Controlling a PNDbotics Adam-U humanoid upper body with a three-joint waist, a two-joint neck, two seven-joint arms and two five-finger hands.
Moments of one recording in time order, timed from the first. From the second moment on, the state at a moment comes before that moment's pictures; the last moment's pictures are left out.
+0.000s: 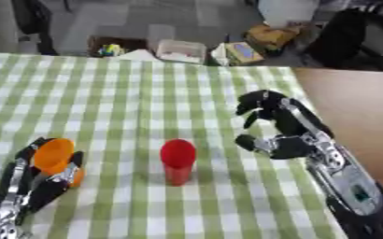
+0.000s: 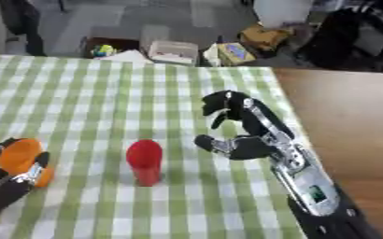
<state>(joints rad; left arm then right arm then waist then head) -0.45 0.51 -0.46 -1.43 0.13 -0.05 0.50 -0.51 -0.36 0.15 -1.54 -0.05 -0.26 0.23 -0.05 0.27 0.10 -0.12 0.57</state>
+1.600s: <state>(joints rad) -0.44 0.53 -0.46 -1.74 0.05 0.03 0.57 -0.51 -0.36 0.15 -1.53 -0.05 -0.26 0.23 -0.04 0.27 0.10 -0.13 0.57</state>
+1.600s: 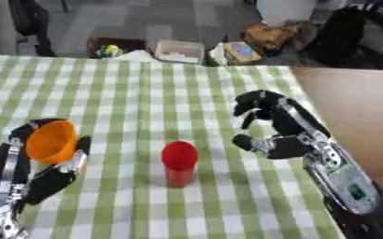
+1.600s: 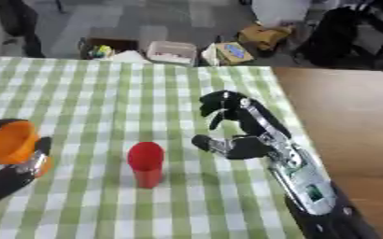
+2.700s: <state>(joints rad) -0.44 0.54 -0.46 -1.87 0.09 0.08 0.52 -0.63 -0.34 0.24 -1.24 0.05 -0.35 0.35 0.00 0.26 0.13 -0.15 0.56</state>
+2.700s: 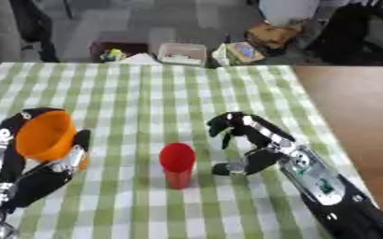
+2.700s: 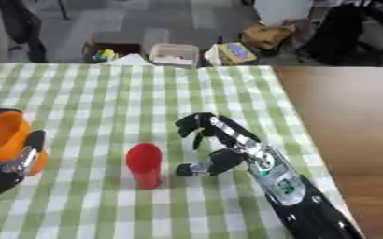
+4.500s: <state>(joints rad) -0.46 0.54 -0.47 -1.91 0.10 0.11 0.49 -0.73 -0.24 0.27 -1.10 0.15 -0.41 0.41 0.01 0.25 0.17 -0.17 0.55</state>
